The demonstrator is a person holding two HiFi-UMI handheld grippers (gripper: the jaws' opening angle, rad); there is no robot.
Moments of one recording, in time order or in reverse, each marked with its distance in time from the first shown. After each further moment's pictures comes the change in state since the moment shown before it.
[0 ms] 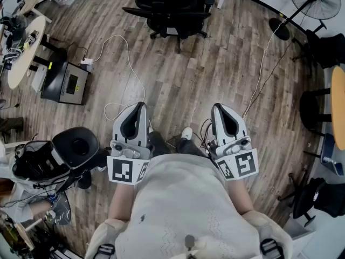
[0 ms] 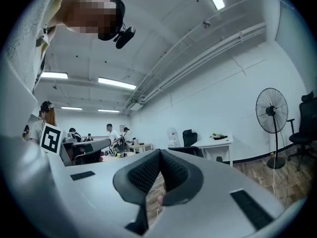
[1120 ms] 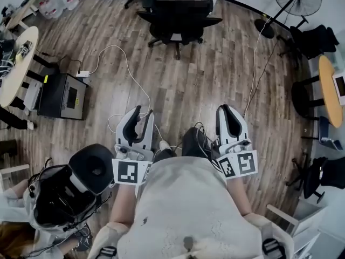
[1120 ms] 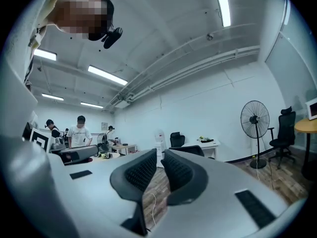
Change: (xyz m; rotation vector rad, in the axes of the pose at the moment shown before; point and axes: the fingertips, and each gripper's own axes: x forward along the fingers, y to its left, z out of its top) left arm -0.163 0.256 0.003 -0.040 0.011 -0.085; right arm 0.099 0.260 -0.037 -0.023 -0.010 -0.221
